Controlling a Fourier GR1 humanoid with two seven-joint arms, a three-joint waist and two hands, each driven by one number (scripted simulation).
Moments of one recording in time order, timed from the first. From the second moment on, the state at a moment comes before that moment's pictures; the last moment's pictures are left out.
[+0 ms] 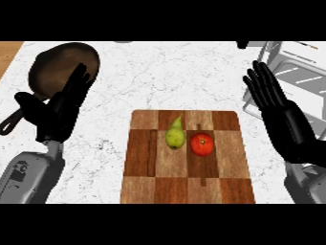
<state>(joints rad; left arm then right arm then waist) -0.31 0.28 -0.15 -1.47 0.25 0.20 0.18 -0.25 -0.42 0.31 -1.70 -0.40 -0.20 -0.09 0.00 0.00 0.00</state>
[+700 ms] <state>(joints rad) -0.16 0.35 -0.13 -1.49 0.25 0.11 0.17 -0.42 -0.14 0.47 -1.24 0.05 -0.85 0.29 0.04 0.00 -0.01</state>
